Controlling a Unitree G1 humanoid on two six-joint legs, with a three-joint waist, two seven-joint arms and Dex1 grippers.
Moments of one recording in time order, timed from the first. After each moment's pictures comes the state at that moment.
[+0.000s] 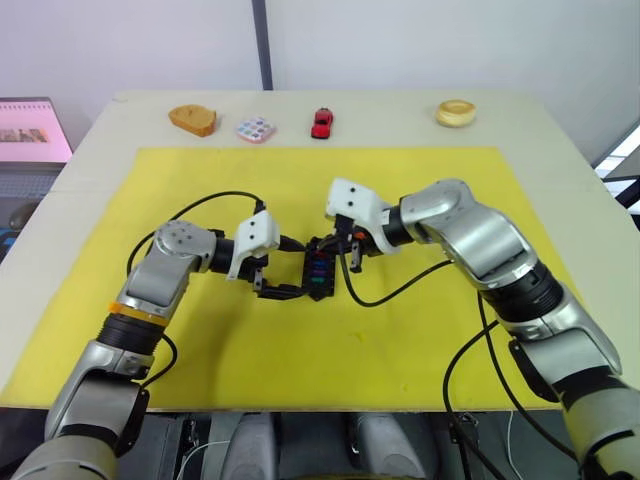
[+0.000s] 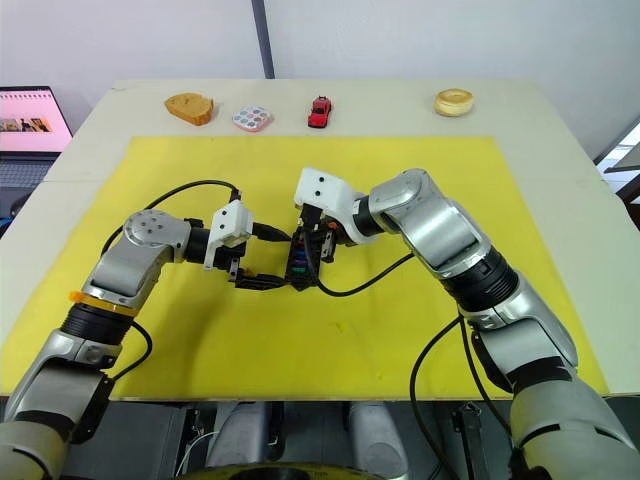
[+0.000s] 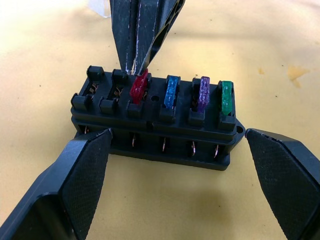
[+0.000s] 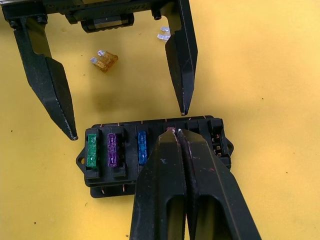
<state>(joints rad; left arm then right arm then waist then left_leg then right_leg) -0.62 0.57 -0.22 0.16 -0.21 0.25 -1.31 -0.94 -0.56 0.47 -0.12 0.17 0.93 1.03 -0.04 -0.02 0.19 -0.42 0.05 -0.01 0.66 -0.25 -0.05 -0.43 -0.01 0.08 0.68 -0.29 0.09</state>
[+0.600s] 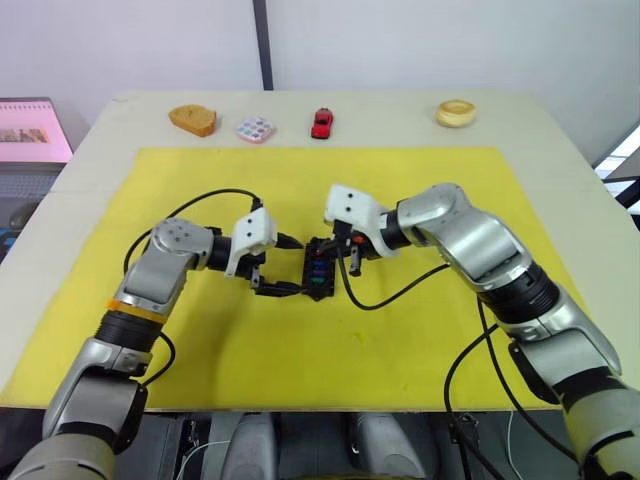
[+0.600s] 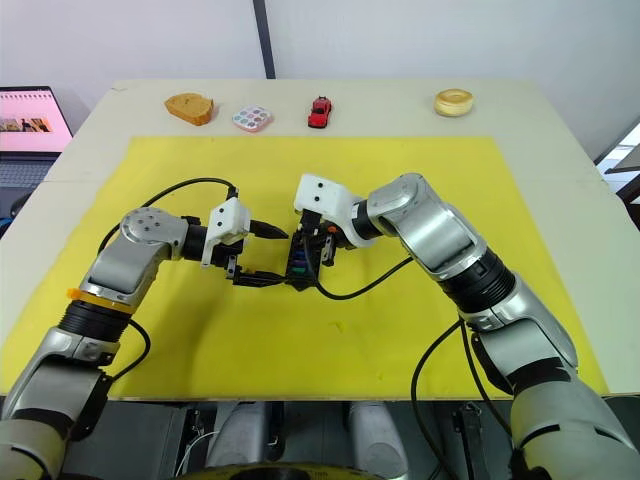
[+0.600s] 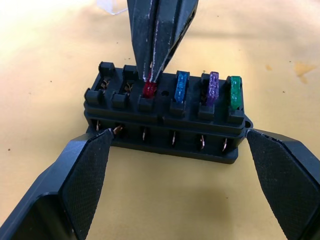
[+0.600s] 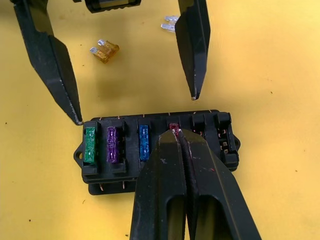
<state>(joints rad) -0.64 0.58 -0.22 0.19 -0.21 0.23 -1.31 -0.93 -0.57 0.50 -0.10 0.15 0.89 1.03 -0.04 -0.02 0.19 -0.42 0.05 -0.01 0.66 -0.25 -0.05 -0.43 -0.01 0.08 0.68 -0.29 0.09</state>
